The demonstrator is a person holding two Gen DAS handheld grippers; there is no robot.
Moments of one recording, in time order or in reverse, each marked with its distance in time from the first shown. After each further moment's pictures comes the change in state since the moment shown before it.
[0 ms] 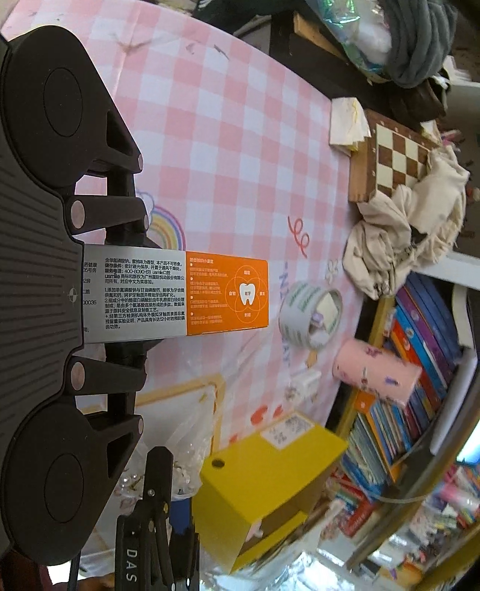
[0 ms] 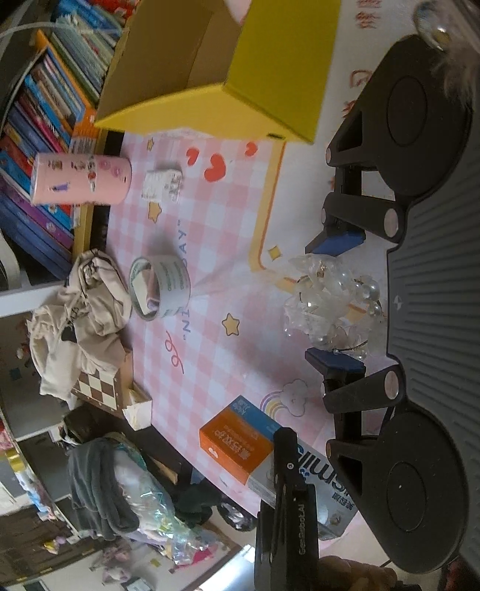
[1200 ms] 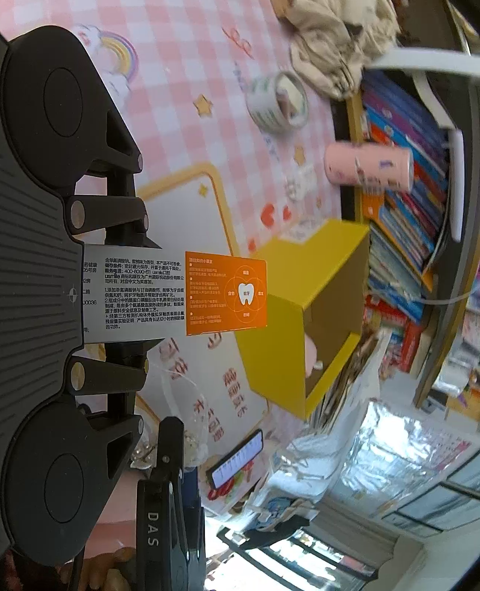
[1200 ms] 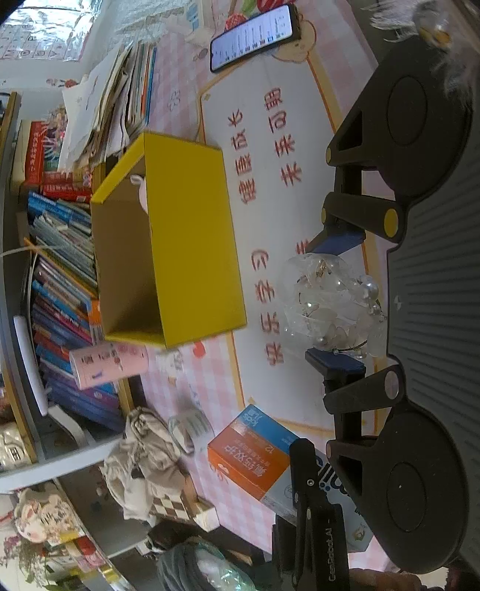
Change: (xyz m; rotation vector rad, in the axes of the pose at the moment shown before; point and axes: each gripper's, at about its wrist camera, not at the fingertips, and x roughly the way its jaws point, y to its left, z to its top) left arm -0.001 -0.131 -0.022 0.359 0.004 -0.338; right arm -0.119 -0.057 -0.098 0.322 -0.152 -0.312
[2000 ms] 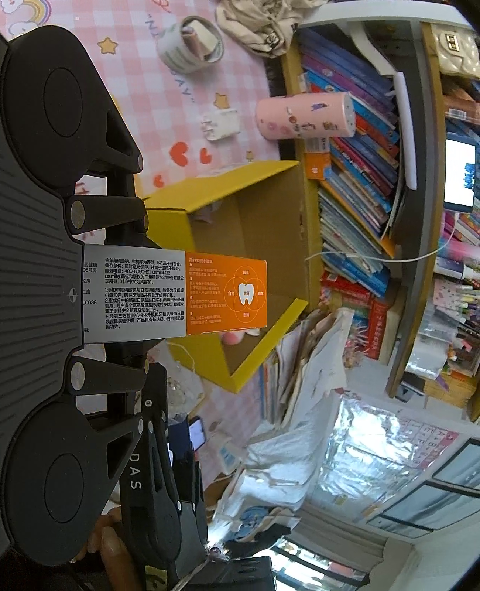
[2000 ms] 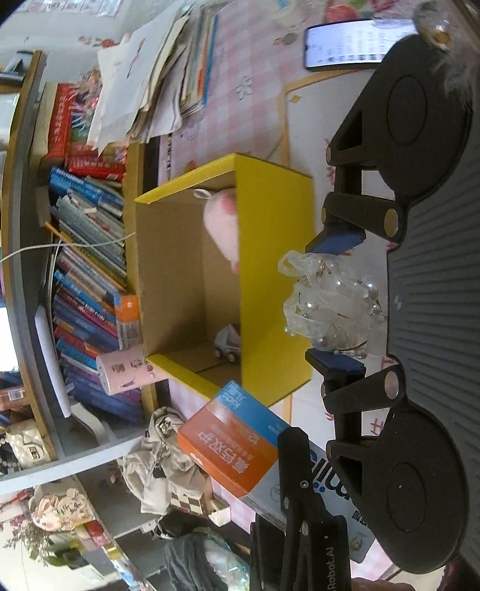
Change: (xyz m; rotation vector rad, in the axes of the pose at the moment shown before) left arm 0.052 -0.081 0.080 0.007 -0.102 0.067; right arm 0.032 -0.099 0.088 -0.131 -0.016 0.149
